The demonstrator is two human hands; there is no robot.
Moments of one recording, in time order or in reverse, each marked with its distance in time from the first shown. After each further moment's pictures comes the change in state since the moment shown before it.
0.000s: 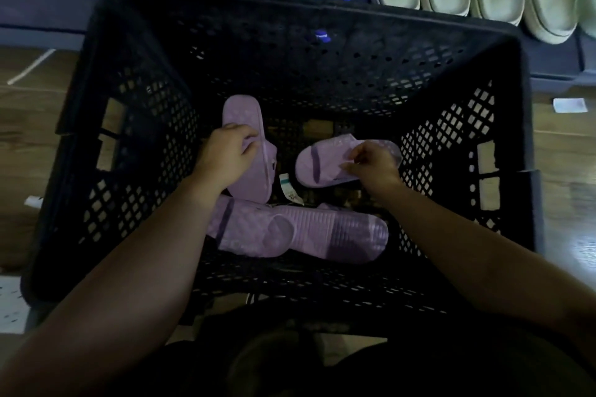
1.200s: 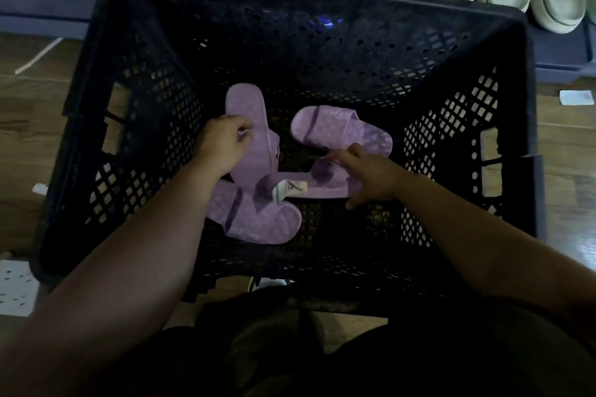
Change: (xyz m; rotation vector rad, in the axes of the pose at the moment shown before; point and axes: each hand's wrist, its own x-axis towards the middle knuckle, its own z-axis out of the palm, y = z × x) left_hand -0.005 -0.003 -0.003 -0.036 0.015 -0.113; right_hand -0.006 0.004 -0.020 -0.790 -0.601 -0.440
